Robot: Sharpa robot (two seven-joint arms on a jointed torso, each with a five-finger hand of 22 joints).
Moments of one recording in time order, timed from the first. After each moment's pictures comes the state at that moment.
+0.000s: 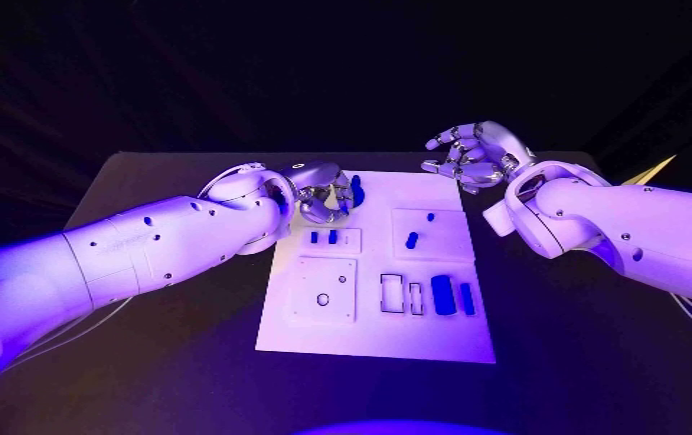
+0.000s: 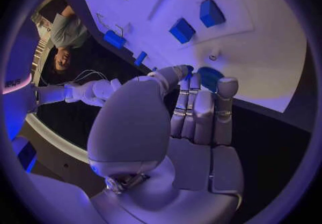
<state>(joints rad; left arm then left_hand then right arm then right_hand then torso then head) 1.23 -0.58 -0.04 1.27 -1.39 -0.18 0.02 1.45 -0.19 0.57 0.05 0.24 0.95 0.15 0.29 0.42 1.00 0.09 0.45 0.16 1.31 0.02 1.37 0.97 0.15 1.08 0.12 1.17 0.95 1.32 -0.91 -0.15 1.52 -0.73 -0.56 0.14 1.42 -0.16 0.19 0.28 0.12 0.76 0.15 0.34 0.36 1.11 0.08 0.98 0.93 1.47 0.01 1.32 1.24 0.10 1.36 0.10 0.91 1.20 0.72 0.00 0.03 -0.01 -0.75</state>
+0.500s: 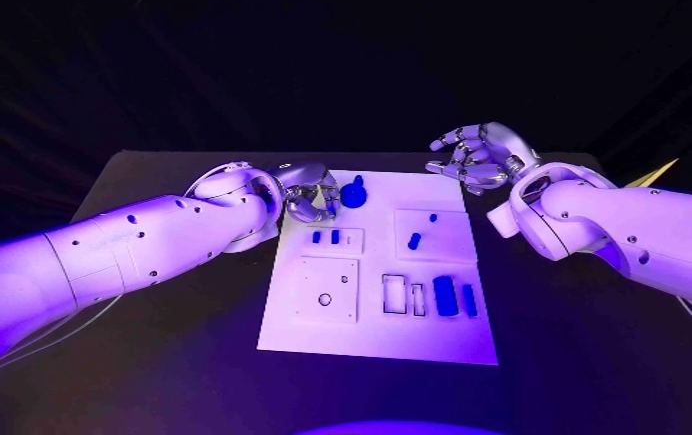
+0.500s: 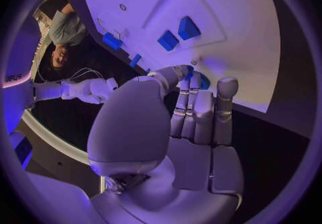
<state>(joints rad) 1.23 -0.63 -0.04 1.28 -1.36 -0.14 0.01 1.45 -0.19 0.57 0.05 0.24 0.95 0.15 0.29 0.42 1.00 0.09 0.45 0.16 1.31 0.02 1.37 0.97 0.15 1.08 0.12 1.17 0.95 1.32 -0.91 -0.15 1.52 -0.73 -0.56 0.14 1.42 -0.16 0.19 0.28 0.12 0.76 0.15 0.34 0.36 1.11 0.08 0.98 0.93 1.47 0.01 1.32 1.24 0.10 1.36 0.10 0.91 1.20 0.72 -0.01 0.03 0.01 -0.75</state>
